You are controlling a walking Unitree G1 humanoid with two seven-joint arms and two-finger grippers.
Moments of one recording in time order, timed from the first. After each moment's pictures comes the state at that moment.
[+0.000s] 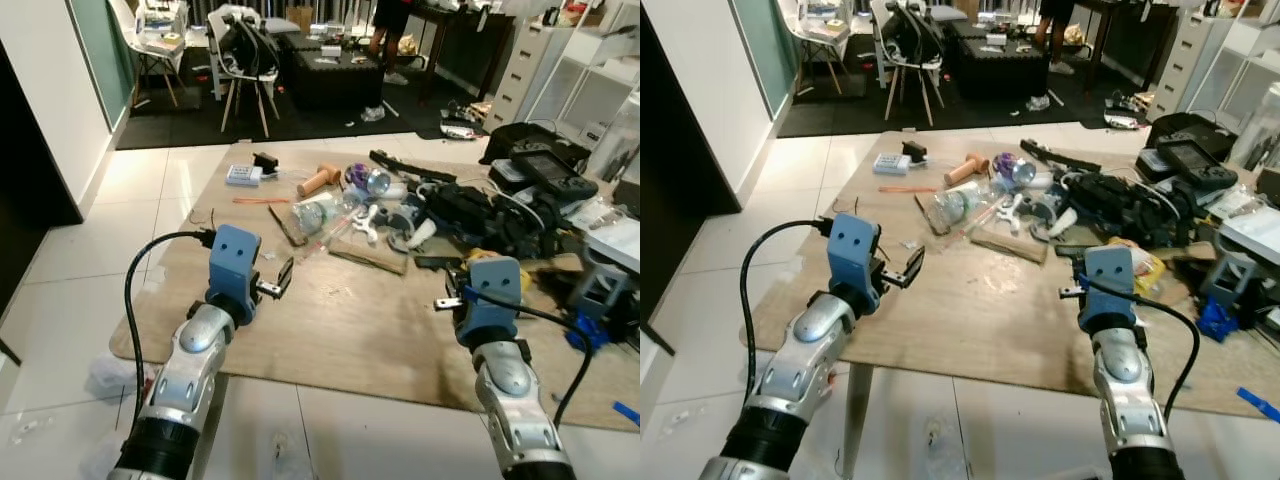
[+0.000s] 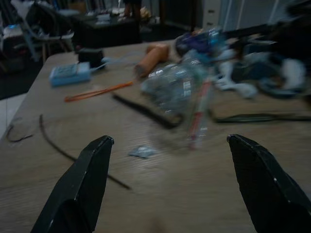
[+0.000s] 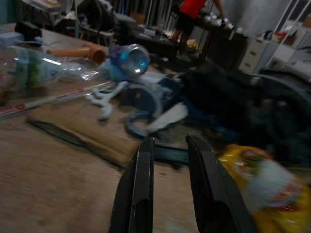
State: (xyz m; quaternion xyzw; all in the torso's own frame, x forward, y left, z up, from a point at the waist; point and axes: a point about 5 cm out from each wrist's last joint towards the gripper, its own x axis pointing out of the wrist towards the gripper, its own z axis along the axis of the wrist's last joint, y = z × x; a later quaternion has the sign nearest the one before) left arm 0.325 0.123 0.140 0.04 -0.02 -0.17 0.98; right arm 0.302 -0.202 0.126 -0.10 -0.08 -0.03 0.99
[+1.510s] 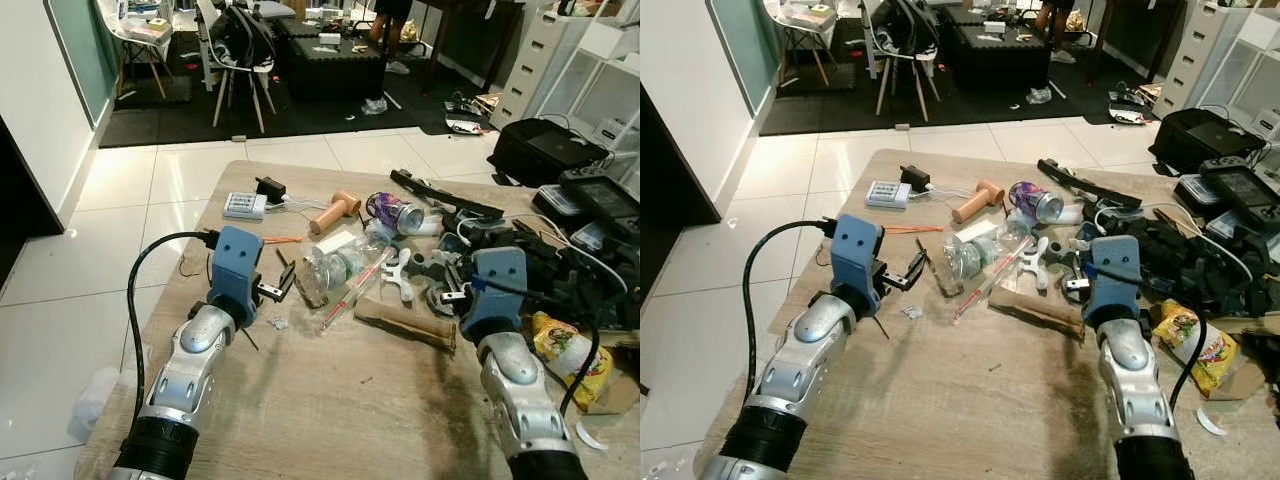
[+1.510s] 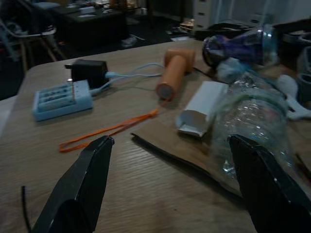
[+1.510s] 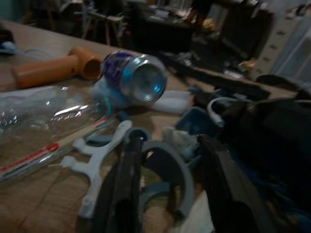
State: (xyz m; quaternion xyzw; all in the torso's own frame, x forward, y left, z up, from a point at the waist) left arm 0.325 0.115 0.139 0.05 -0.01 -0.20 0.98; right arm 0.314 -0.219 0.136 -0.08 -0.04 -0.01 1.00
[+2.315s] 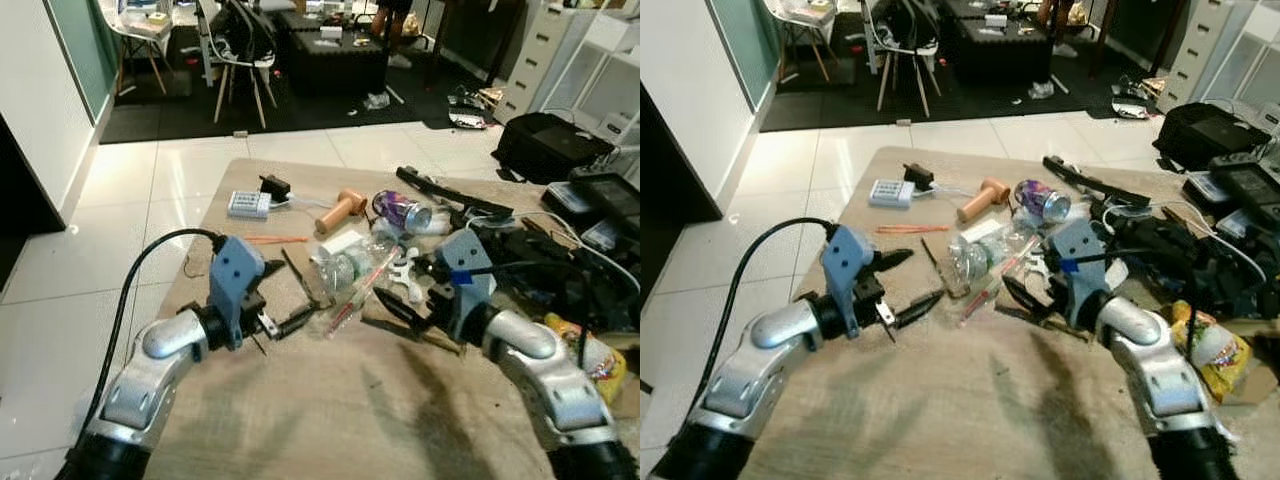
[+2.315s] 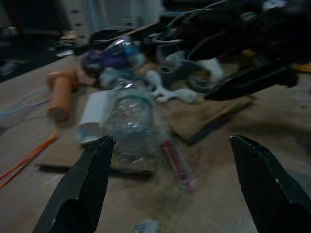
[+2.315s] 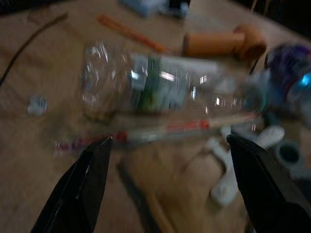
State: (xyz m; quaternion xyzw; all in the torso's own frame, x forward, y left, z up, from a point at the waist) left arm 0.283 0.119 0.165 0.08 -0.02 -0.47 0.88; right arm 0.294 -0.193 0.169 -0.13 0.08 0.30 0.94
